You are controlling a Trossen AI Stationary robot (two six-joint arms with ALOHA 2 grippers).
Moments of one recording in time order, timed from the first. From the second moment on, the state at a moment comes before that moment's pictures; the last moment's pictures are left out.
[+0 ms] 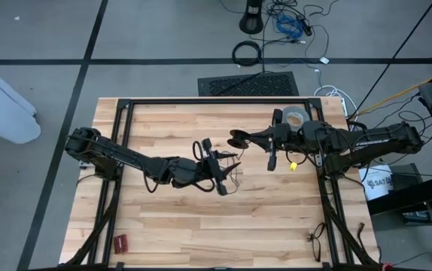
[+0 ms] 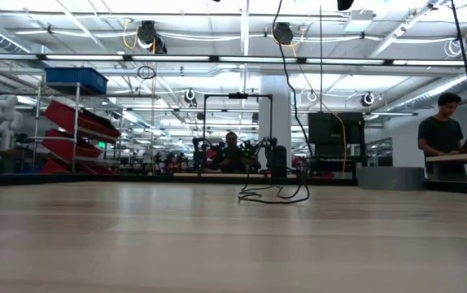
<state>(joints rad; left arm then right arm) -0.25 1.66 1.16 0.47 -0.59 0.32 0.07 0.98 0.86 0.09 0.26 -0.02</state>
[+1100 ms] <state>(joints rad) -0.29 1.67 1.17 0.50 -0.68 0.43 0.07 1.00 0.86 0.08 0.26 -0.02</state>
